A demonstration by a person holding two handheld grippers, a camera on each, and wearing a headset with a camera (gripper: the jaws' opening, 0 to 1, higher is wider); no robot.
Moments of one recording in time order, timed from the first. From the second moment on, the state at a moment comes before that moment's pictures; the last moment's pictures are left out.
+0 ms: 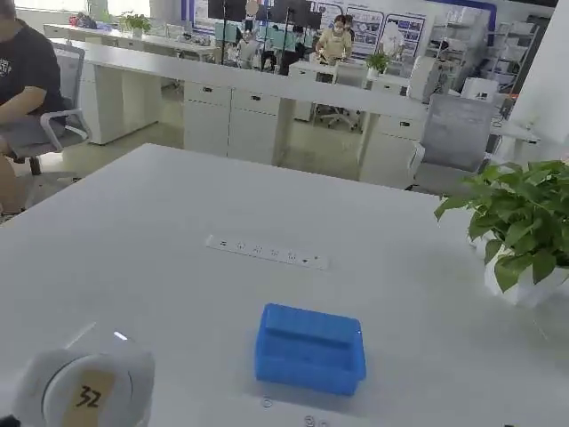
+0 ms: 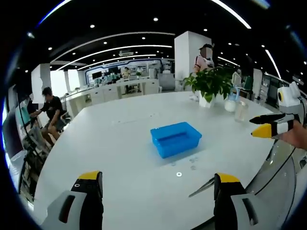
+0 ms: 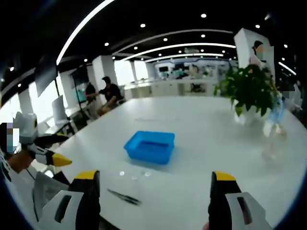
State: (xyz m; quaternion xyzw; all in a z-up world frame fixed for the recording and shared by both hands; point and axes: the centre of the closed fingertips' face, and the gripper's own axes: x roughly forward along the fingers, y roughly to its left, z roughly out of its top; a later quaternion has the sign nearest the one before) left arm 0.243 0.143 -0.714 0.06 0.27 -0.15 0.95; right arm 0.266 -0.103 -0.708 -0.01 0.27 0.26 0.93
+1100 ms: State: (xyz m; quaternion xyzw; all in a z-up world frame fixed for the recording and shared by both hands) left arm 0.242 0.144 -0.719 0.07 0.28 -0.16 0.94; right arm 0.266 -0.104 -0.711 -0.01 0.27 0.26 0.93
